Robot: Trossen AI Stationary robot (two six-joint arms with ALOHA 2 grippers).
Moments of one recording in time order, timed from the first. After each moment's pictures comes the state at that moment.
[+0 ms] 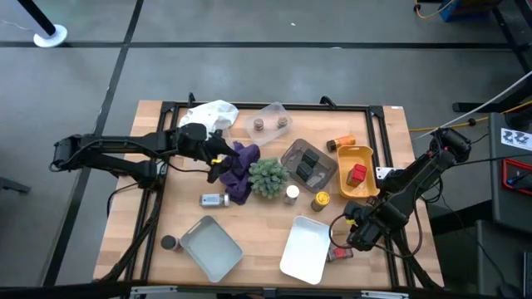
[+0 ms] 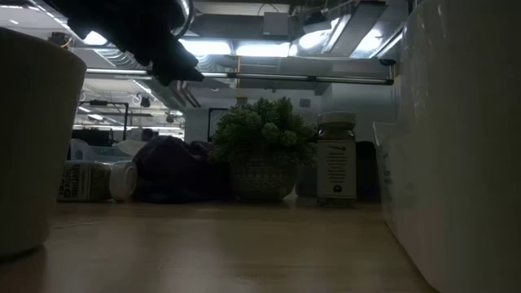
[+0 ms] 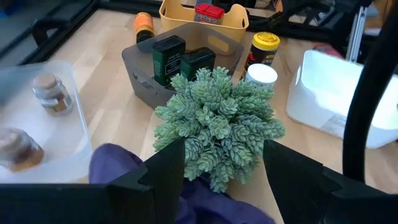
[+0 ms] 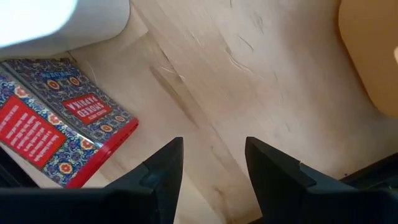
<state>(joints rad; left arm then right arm) 0.21 1.01 0.64 -0.12 0.18 -0.02 0.83 1.35 0.91 -1.02 0.03 1.40</state>
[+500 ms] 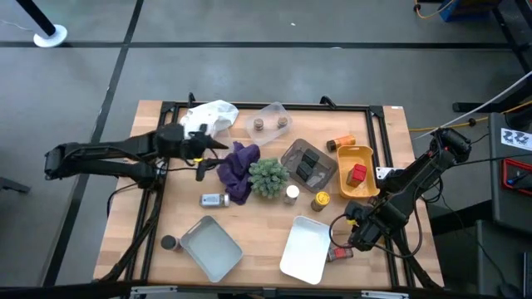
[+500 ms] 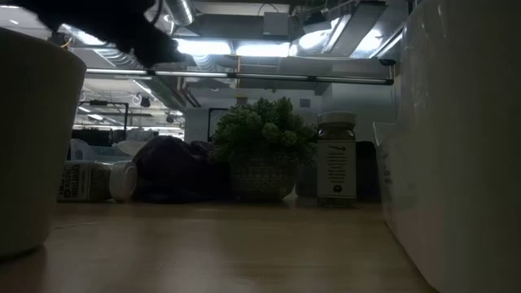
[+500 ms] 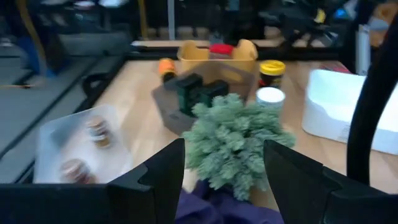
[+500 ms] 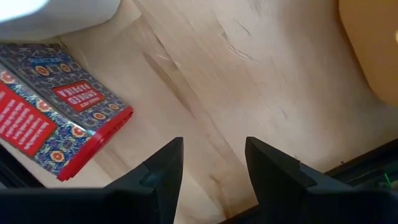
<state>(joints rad) 0.21 0.75 0.55 -0.12 0.09 0.09 0.83 1.35 0.91 -1.04 -0.01 1.40</state>
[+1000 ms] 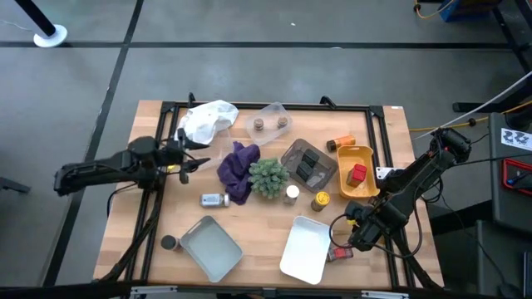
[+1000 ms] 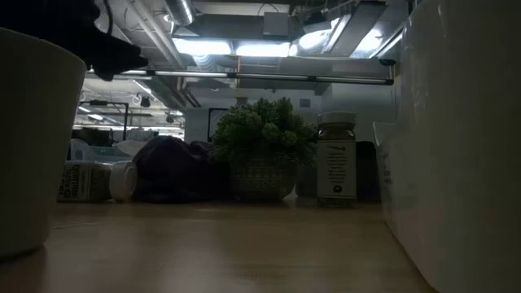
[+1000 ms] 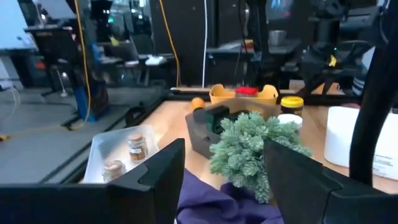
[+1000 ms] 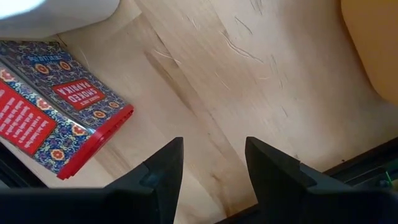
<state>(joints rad) 0.21 0.18 0.21 -0.08 -0.02 0.06 0.83 1.35 0.91 -1.04 -0.02 1.40</state>
